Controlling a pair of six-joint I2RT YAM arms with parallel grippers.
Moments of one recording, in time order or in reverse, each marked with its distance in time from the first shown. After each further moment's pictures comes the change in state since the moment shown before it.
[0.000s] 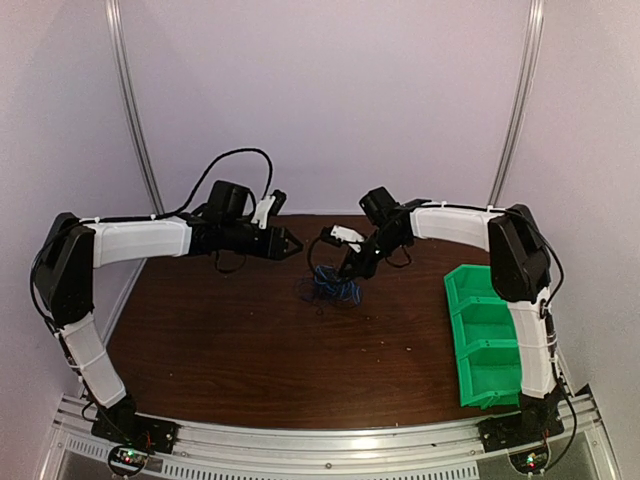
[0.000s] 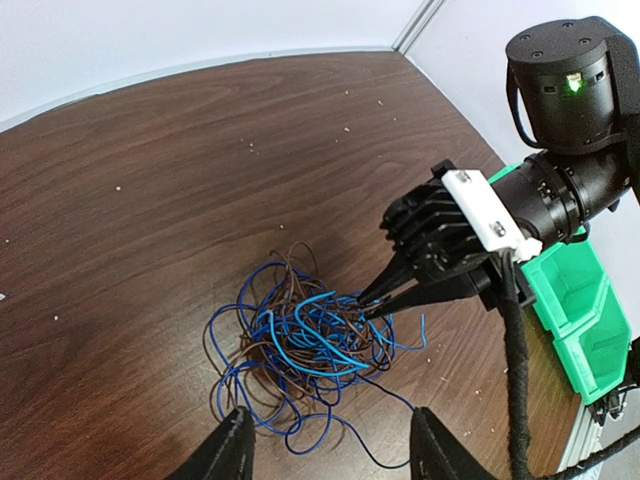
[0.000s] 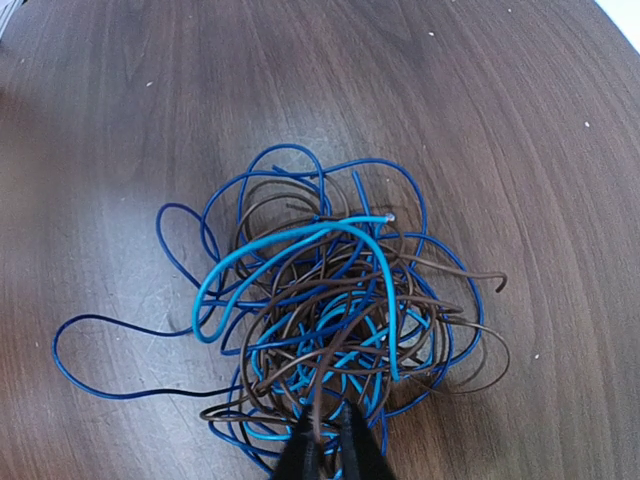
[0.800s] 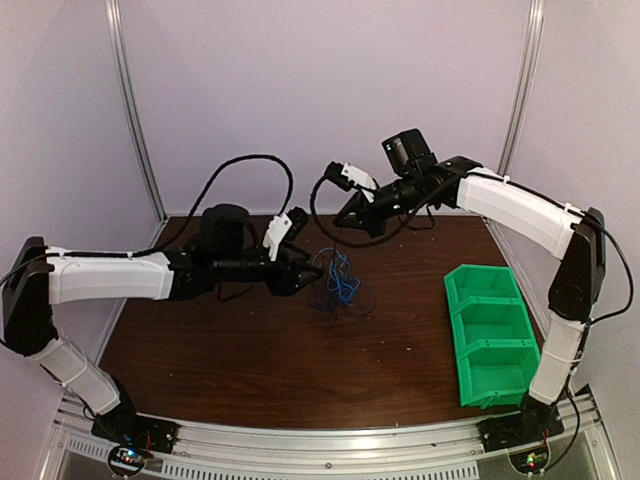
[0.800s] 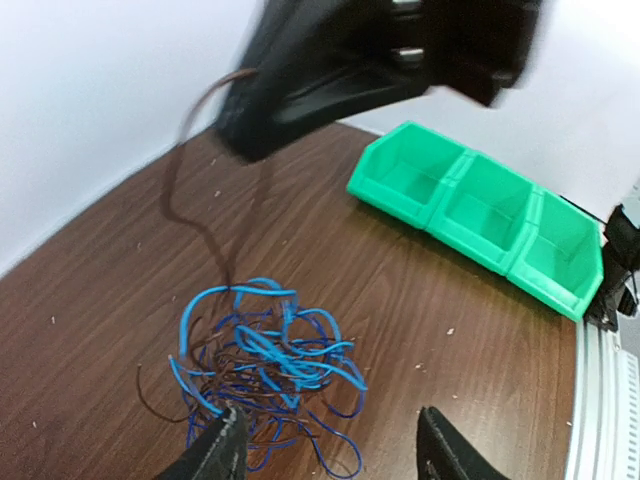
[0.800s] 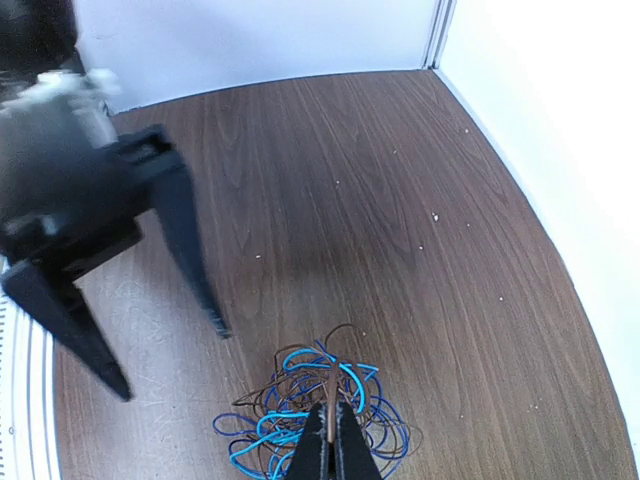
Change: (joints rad) left arm -0.198 -0.198 -0.240 0.233 -0.037 0.248; right arm 0.060 -0.366 -0.019 -0.006 -0.060 0.082
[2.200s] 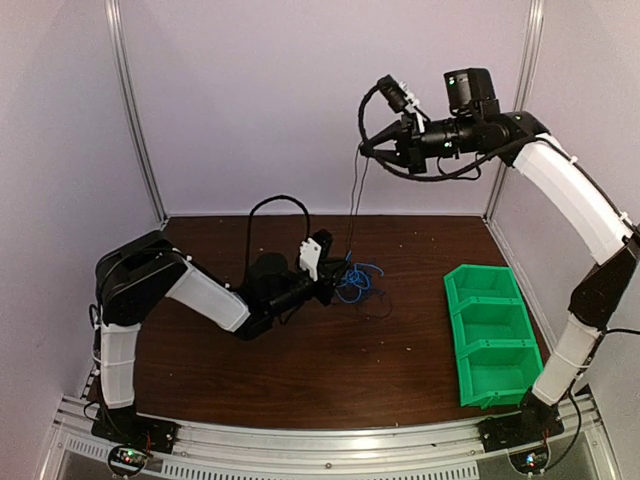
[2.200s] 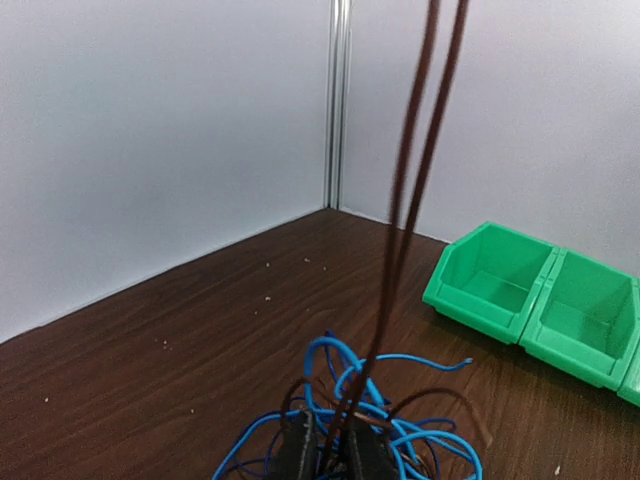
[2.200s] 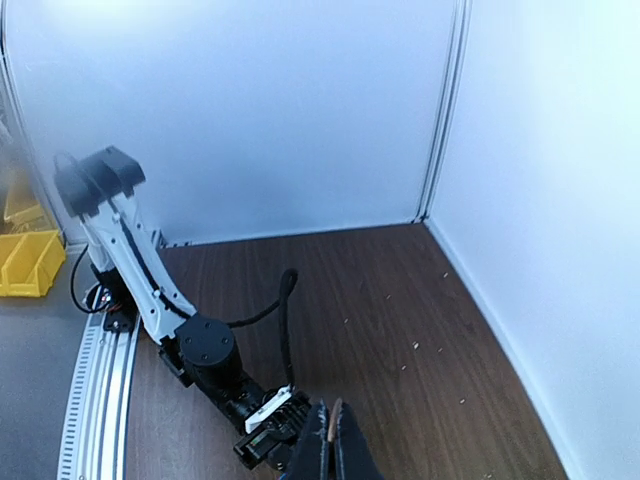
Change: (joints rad) left arm -0.122 0.515 0.000 0.955 -0.320 -0.042; right arm -0.095 -0.132 0.241 -0.103 -0.254 0.116
